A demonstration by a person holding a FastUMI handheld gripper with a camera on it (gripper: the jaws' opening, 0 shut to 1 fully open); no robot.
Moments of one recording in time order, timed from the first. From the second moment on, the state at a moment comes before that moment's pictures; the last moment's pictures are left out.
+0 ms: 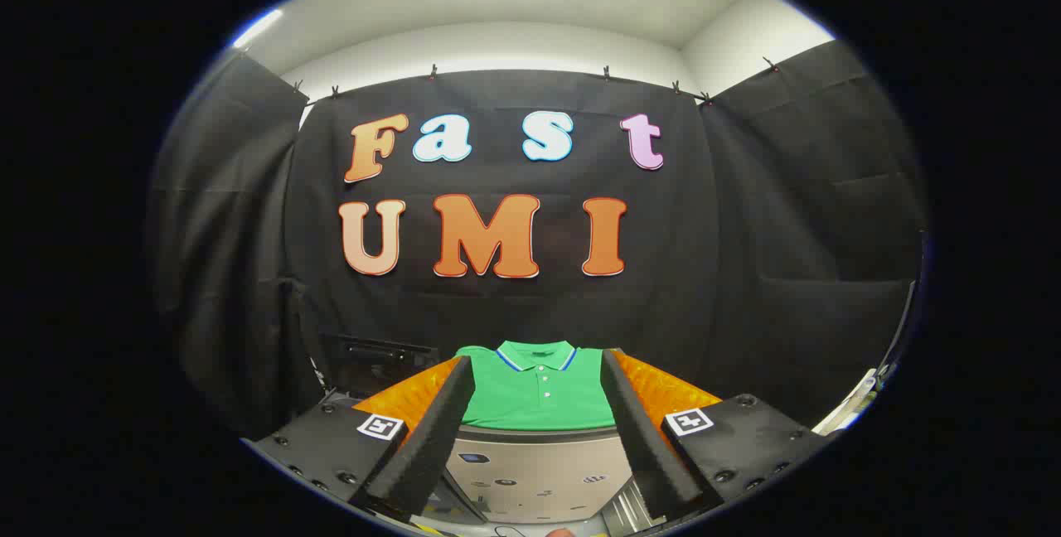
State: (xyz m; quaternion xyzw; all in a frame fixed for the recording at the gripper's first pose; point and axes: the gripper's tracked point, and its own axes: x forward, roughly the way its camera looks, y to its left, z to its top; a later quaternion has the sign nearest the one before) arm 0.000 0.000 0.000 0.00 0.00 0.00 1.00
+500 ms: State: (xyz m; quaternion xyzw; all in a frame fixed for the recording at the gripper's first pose) arm 0.010 0.001 0.011 -0.01 0.00 0.01 1.00
